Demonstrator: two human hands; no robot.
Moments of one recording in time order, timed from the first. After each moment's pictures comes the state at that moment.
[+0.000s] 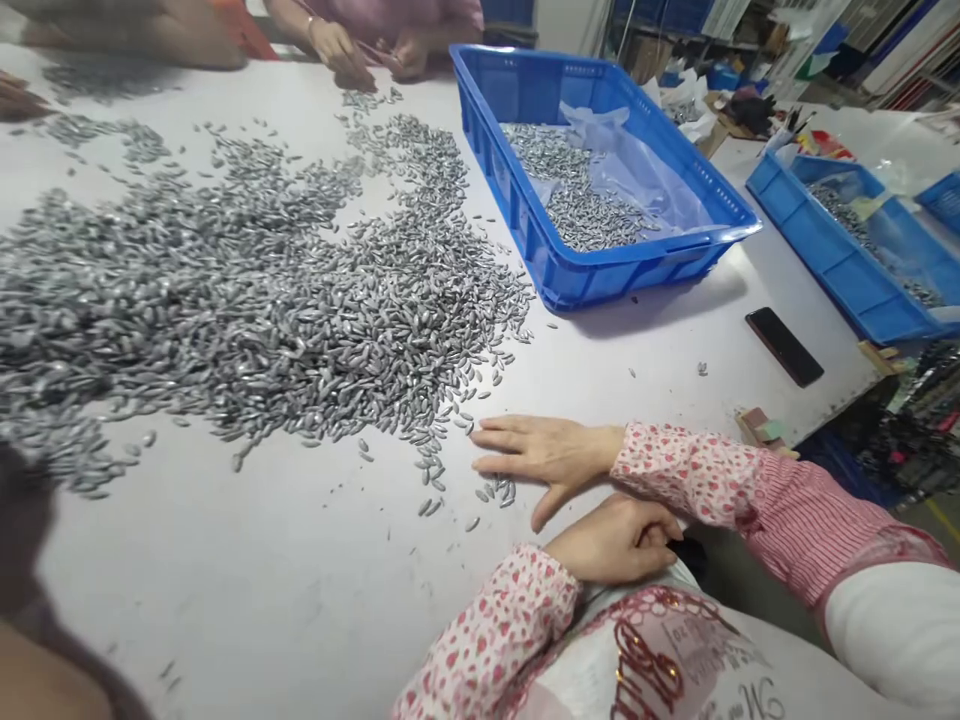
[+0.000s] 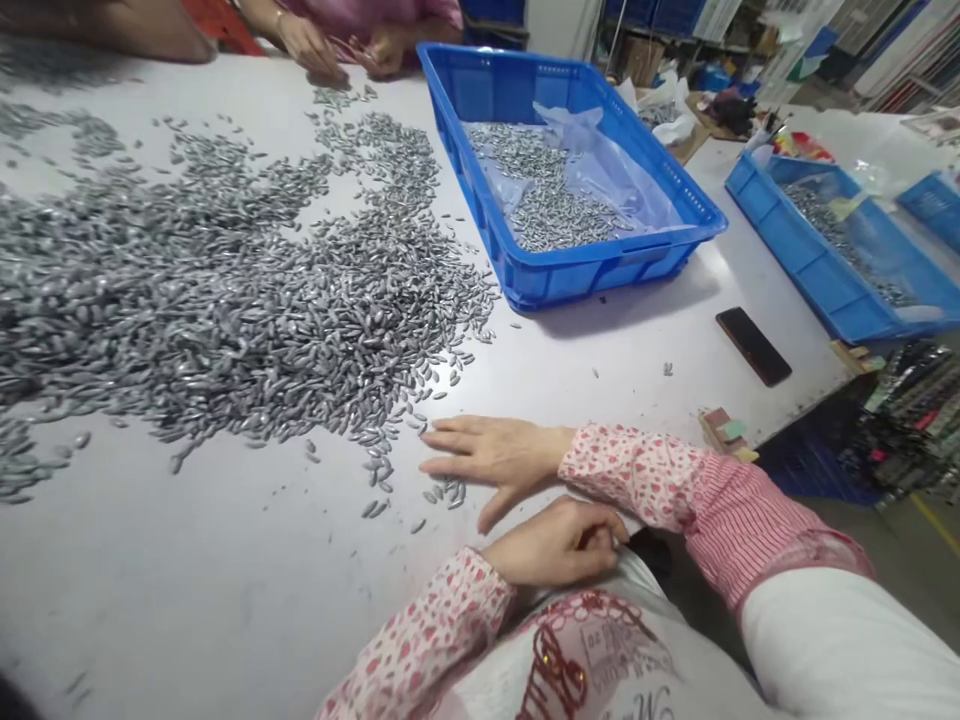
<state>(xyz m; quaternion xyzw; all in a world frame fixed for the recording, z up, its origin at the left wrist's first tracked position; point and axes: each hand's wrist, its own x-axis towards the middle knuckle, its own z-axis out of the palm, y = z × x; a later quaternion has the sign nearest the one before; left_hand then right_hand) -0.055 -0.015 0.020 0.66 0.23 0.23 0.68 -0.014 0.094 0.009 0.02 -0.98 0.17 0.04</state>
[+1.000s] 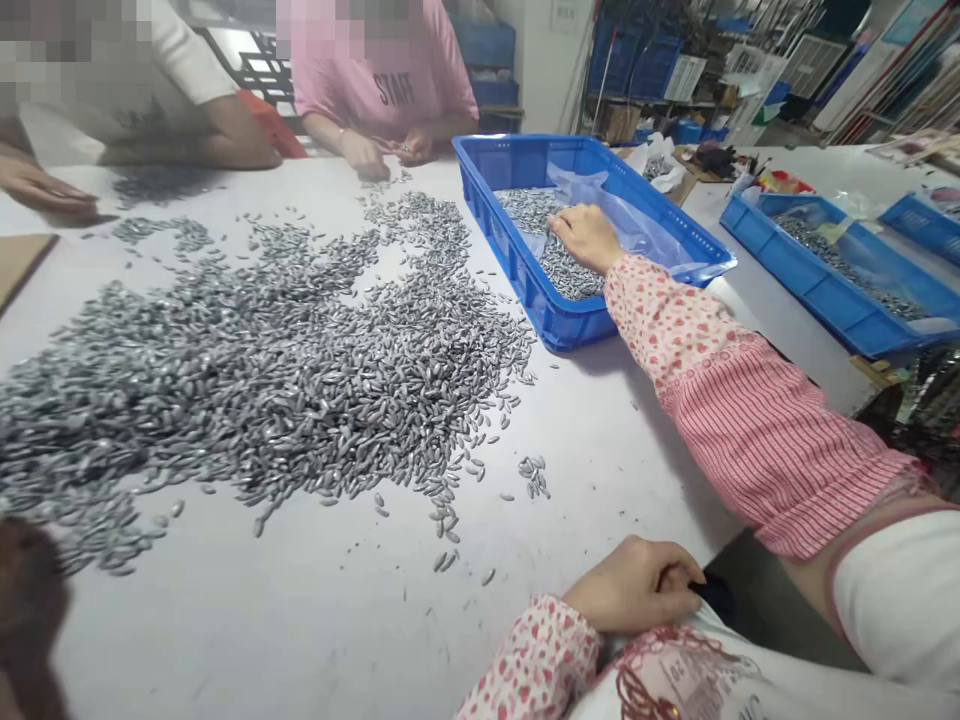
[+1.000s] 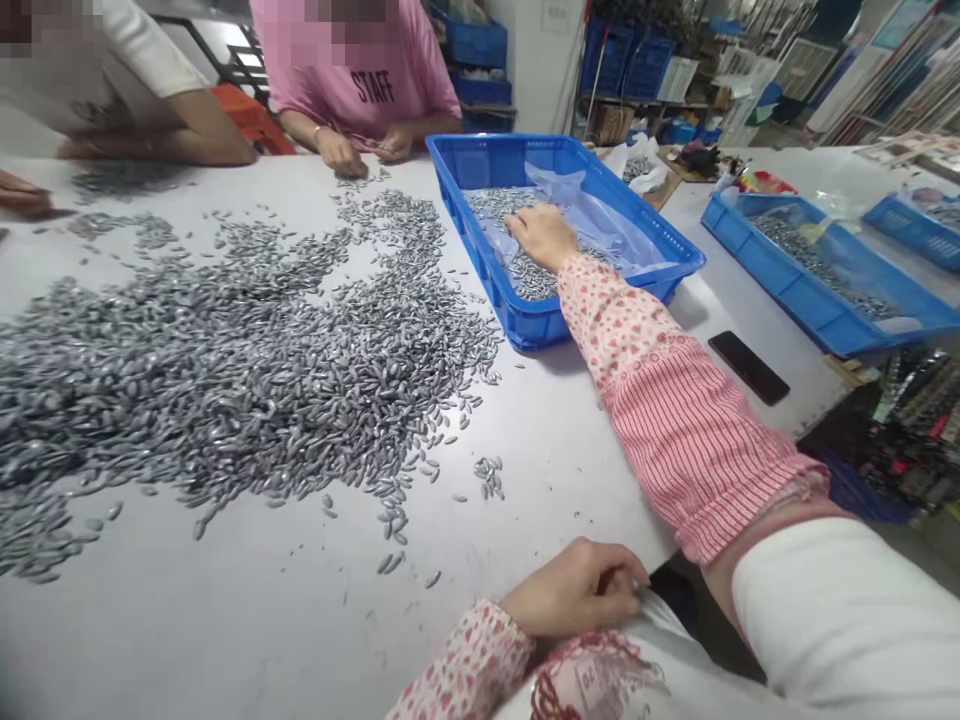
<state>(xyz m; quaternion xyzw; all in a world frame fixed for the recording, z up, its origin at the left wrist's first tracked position) -0.056 -0.019 0.013 0.62 0.23 0.22 0.72 -0.020 0.360 0.136 -0.45 -0.83 0.02 0.33</state>
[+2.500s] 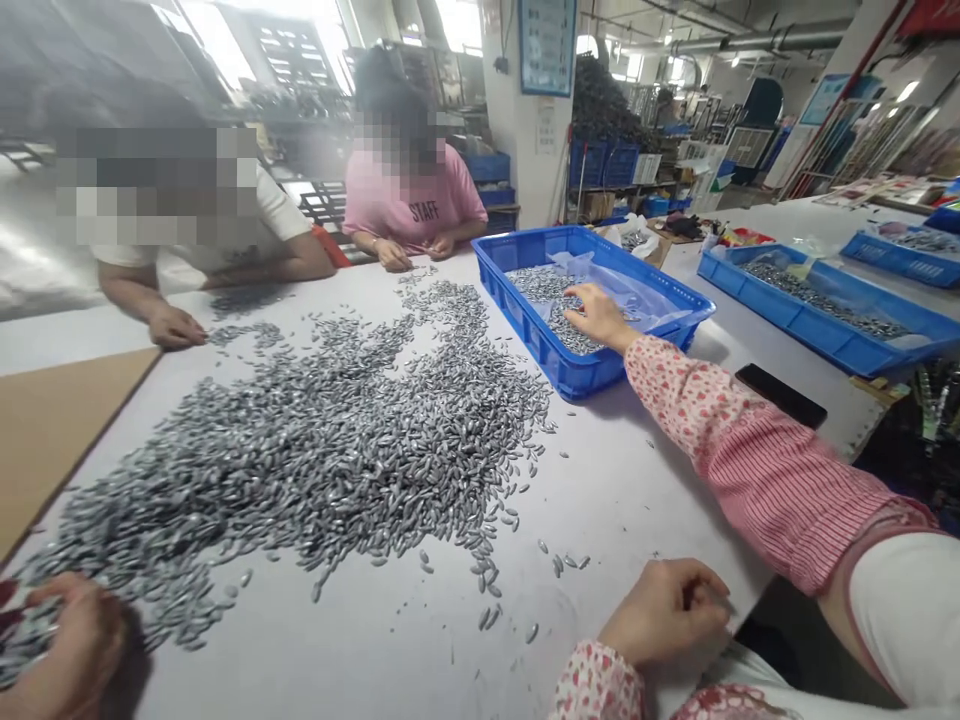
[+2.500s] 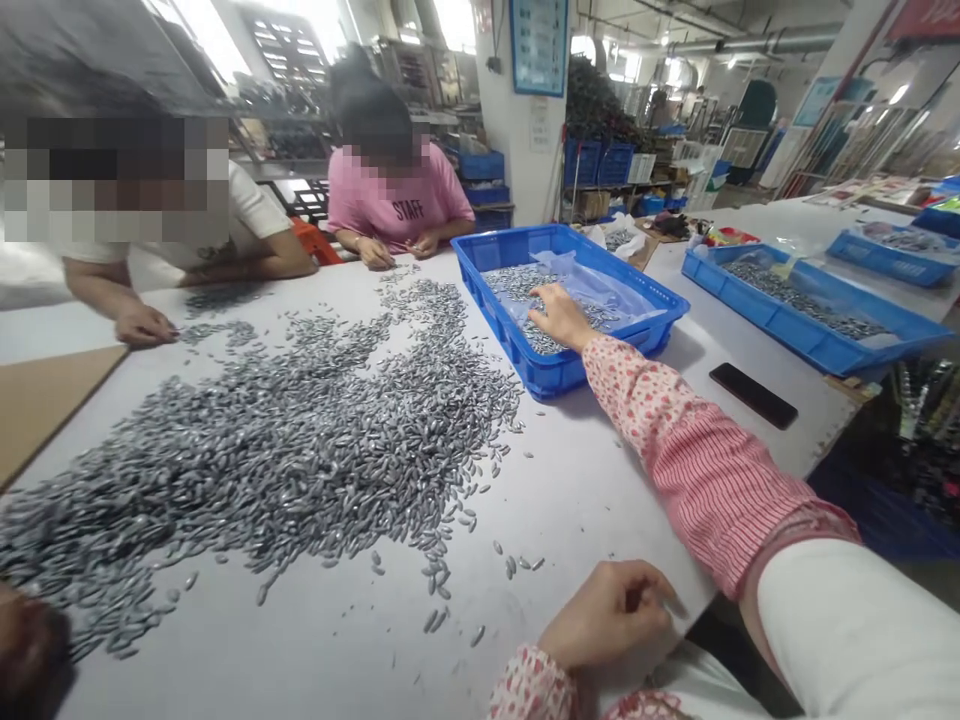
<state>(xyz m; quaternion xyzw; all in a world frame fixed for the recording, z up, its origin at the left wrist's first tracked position) -0.060 -0.014 0.007 0.60 0.30 0.20 0.71 -0.014 0.306 0.140 -0.46 -0.79 0.10 0.39</state>
